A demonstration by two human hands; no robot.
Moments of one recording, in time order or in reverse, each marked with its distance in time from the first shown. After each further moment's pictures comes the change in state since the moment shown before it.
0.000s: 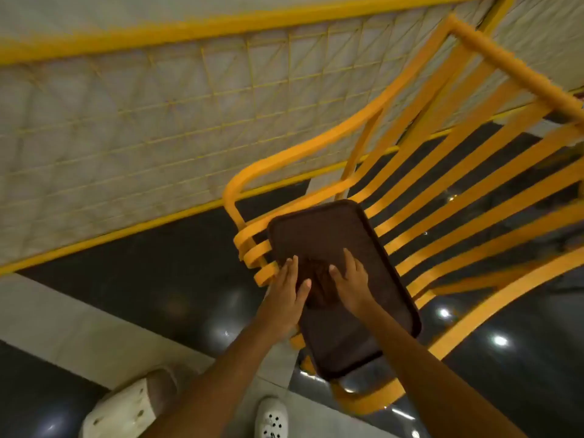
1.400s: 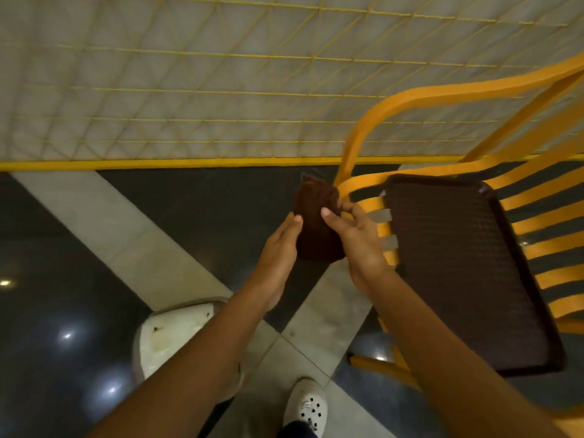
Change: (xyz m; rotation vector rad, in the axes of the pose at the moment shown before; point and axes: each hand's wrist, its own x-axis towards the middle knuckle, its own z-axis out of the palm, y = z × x) left_hand -0.061 -0.182 -0.083 -1.011 0.418 -0.205; right_hand -0.052 -0.110 0.206 0.724 -0.207 -0.141
